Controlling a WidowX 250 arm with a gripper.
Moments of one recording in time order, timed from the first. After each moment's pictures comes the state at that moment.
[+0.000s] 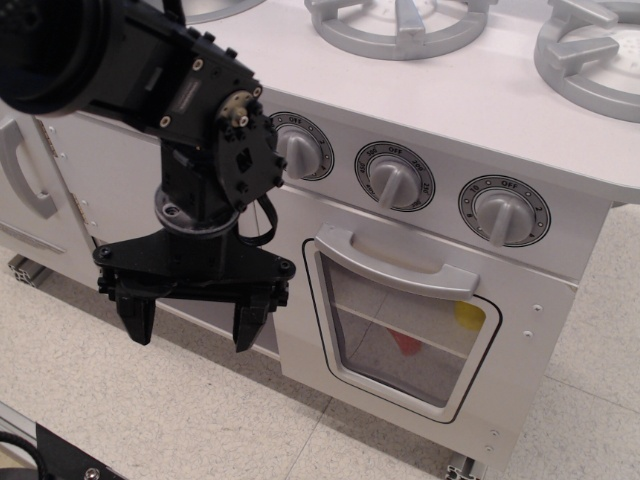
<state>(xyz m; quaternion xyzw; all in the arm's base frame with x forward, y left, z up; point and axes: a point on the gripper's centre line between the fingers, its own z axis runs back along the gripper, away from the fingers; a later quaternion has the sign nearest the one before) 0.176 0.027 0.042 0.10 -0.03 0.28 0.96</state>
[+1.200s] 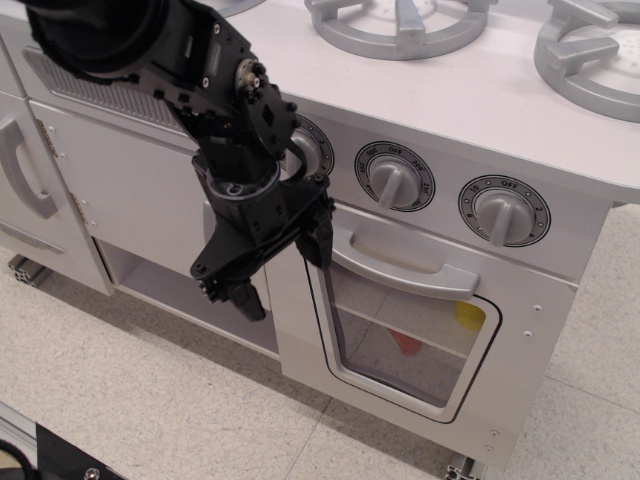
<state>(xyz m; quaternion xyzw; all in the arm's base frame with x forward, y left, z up) 0.245 0.020 0.019 -0.07 -0.07 0.59 0.80</state>
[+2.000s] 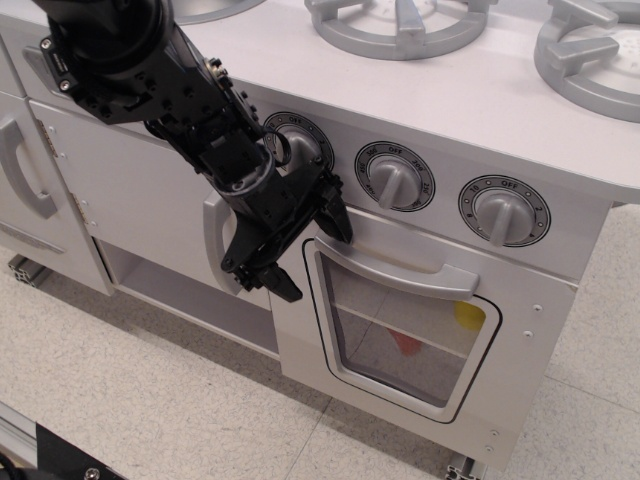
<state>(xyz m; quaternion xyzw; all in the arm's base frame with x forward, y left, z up) 0.276 0.016 -0.003 -0.18 -0.05 0.59 0.78</state>
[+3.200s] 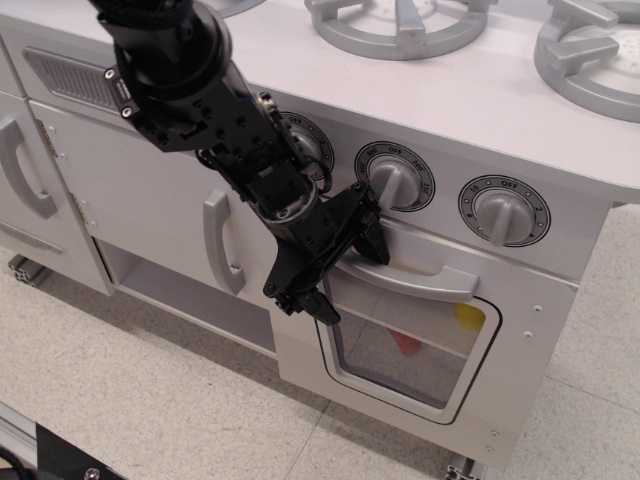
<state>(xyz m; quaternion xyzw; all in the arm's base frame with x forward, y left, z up) 0.278 -0.007 -0.023 -0.17 -0.04 0.59 0.78</state>
